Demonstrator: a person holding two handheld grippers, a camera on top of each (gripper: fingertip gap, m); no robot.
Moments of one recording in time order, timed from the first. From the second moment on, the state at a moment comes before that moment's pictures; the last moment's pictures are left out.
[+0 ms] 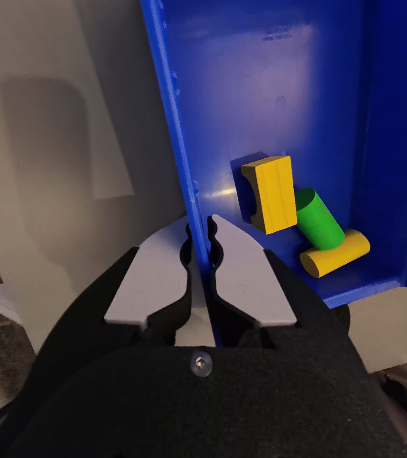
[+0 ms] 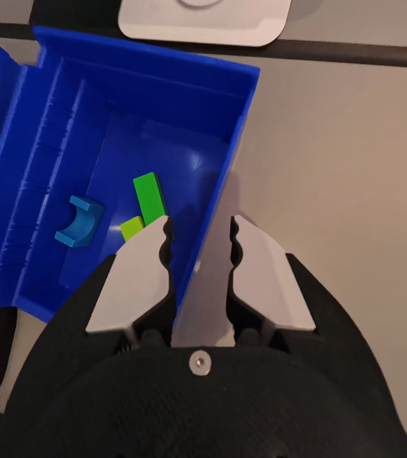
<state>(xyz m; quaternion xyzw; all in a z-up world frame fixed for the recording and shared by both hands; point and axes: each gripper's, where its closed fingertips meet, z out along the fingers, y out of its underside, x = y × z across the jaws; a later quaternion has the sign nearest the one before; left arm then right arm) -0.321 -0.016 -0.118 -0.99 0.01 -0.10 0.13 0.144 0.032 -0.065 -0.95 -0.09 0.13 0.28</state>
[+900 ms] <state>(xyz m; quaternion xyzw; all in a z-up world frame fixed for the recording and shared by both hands) -0.277 0.004 -0.120 -0.98 0.11 -0.06 0.13 0.234 0.034 -0.139 -0.98 -0.16 0.08 0.02</state>
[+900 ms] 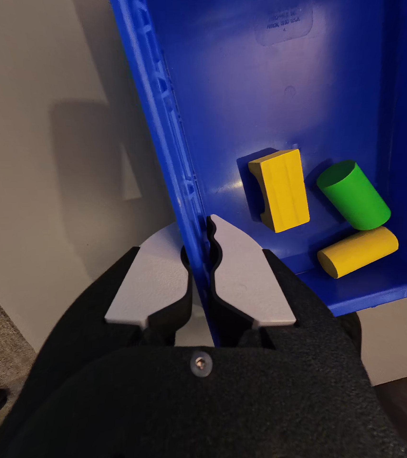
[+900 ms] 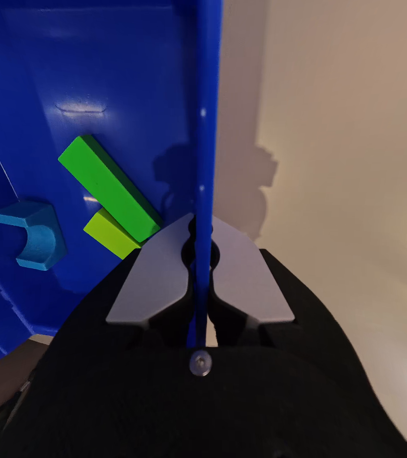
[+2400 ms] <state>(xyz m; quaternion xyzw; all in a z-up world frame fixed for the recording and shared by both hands) -0.260 0.011 -0.121 -0.98 0.13 -0.04 0.12 0.503 0.055 -0.142 -1.00 -0.04 0.06 0.05</state>
